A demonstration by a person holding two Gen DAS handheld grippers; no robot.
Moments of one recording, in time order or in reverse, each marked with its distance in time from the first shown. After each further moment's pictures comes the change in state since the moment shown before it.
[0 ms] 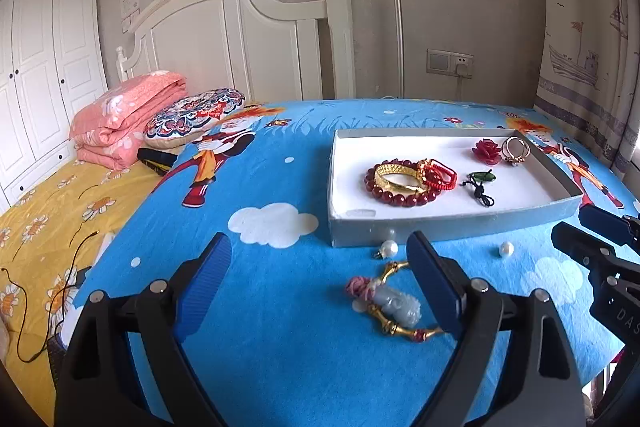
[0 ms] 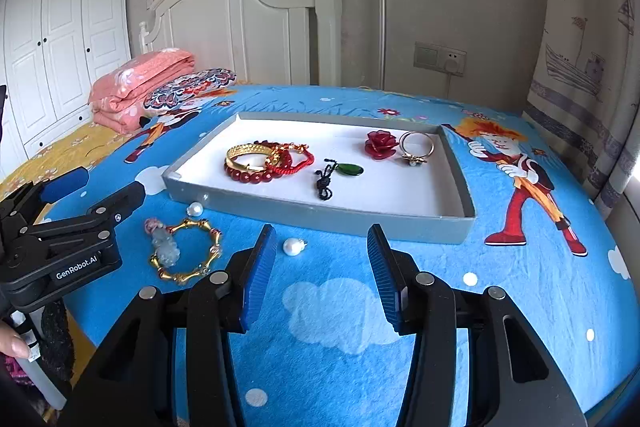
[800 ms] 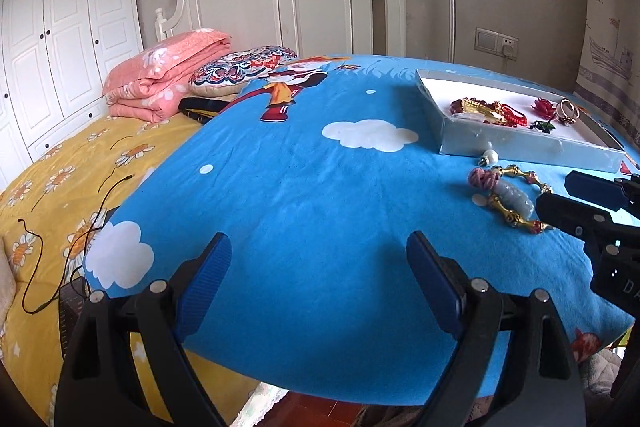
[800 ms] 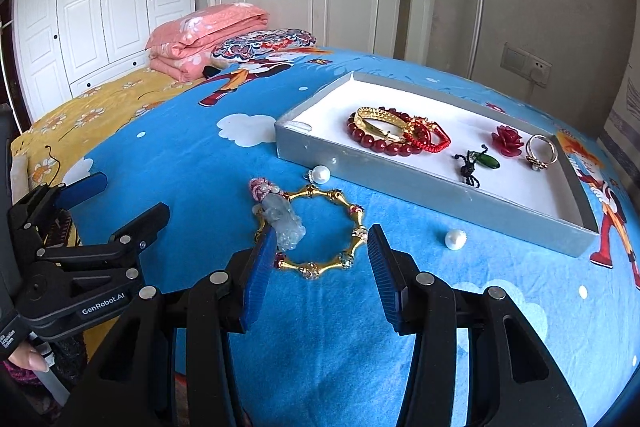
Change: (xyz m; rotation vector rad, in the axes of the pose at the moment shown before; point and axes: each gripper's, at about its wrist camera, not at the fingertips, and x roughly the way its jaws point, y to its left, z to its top) left arm 0.001 0.067 -0.065 -0.075 0.091 0.109; right arm 0.034 0.089 -0.009 -0.176 0.091 0.169
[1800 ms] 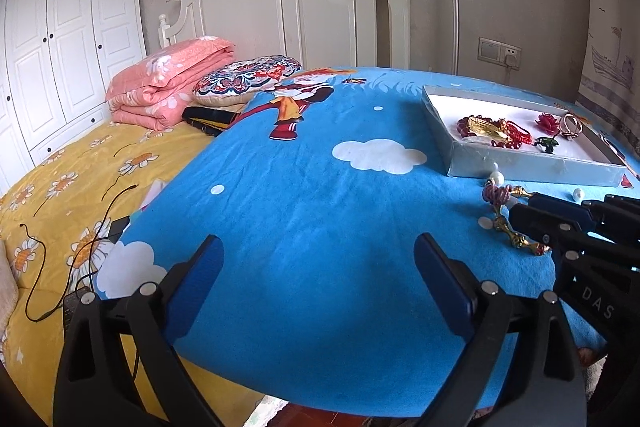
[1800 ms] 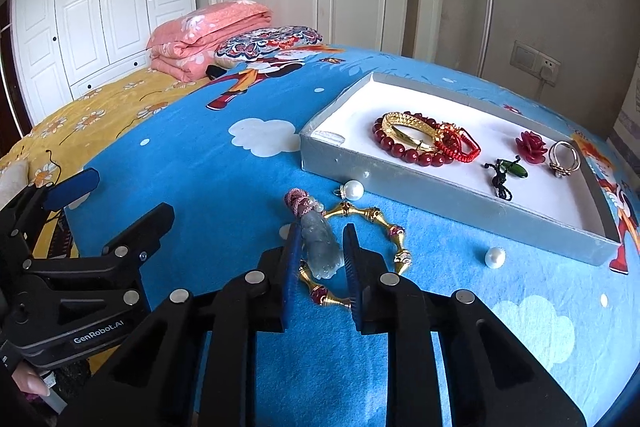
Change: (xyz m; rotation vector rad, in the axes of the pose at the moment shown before) left arm -0.005 0.004 0.014 -0.003 -0.031 0.001; right arm 0.015 0.016 0.012 0.019 -0.001 0.006
